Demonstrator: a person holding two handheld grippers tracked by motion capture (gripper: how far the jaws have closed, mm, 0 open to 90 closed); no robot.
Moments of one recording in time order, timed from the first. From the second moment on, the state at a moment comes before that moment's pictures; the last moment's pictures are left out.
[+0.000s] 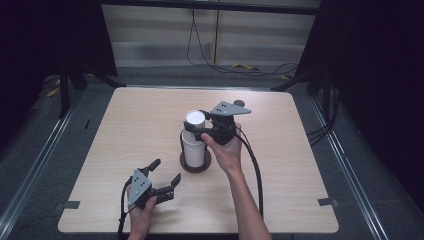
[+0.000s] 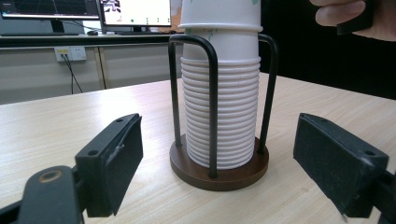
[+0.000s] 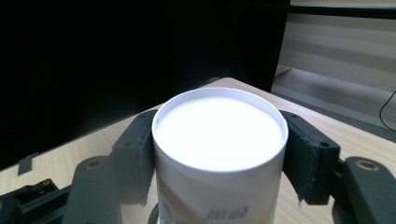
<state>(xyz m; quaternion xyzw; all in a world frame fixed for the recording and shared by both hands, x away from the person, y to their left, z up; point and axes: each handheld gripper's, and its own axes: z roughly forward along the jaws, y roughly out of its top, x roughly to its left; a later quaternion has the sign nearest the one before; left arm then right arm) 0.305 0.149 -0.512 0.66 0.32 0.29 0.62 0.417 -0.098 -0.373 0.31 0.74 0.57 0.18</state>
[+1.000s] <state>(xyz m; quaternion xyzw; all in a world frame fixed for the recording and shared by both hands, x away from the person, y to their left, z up) 0.305 0.148 -0.512 0.66 0.32 0.29 0.62 0.415 -0.103 -0.354 0.31 0.72 0.60 0.18</state>
